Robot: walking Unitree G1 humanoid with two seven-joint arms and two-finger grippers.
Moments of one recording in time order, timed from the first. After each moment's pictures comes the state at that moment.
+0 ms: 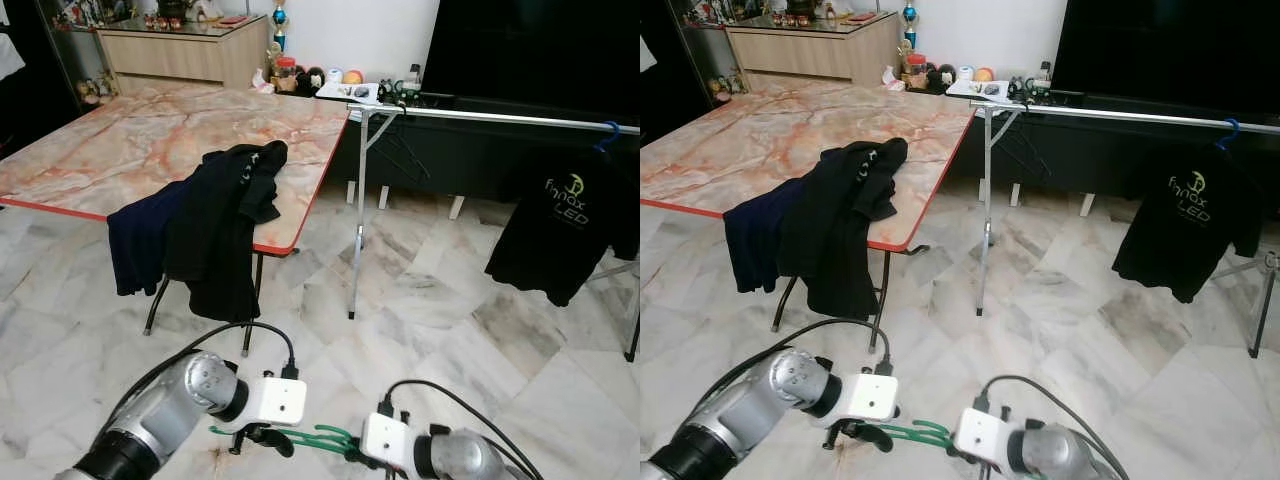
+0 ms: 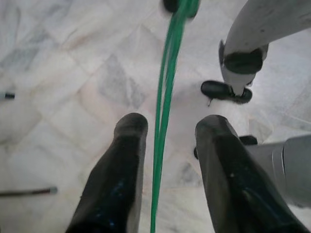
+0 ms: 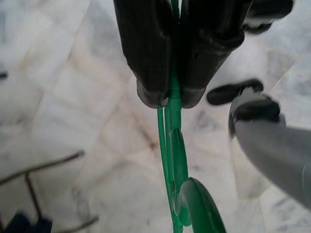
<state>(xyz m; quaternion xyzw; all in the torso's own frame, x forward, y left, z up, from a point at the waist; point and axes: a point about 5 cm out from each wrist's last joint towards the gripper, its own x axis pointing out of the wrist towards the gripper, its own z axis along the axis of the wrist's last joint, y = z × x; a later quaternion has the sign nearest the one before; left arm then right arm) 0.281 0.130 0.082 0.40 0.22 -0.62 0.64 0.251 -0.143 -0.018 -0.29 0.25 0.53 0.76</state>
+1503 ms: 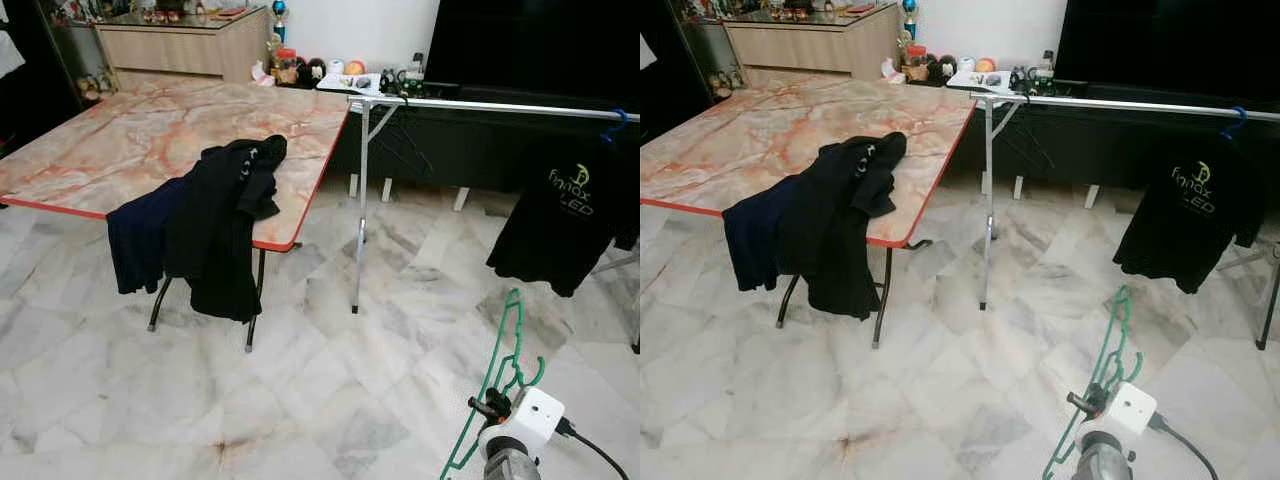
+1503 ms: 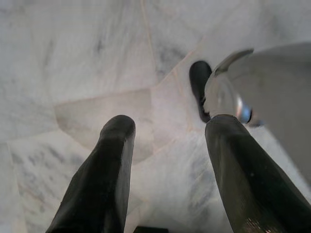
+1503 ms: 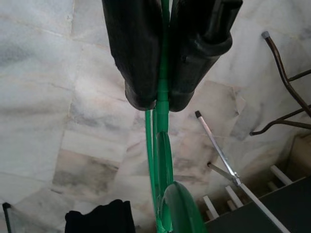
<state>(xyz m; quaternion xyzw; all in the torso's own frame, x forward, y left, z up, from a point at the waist) 0.133 0.239 -0.091 0.08 0.50 -0.03 0.86 0.260 -0.224 -0.012 0.18 0.17 -0.21 0.95</state>
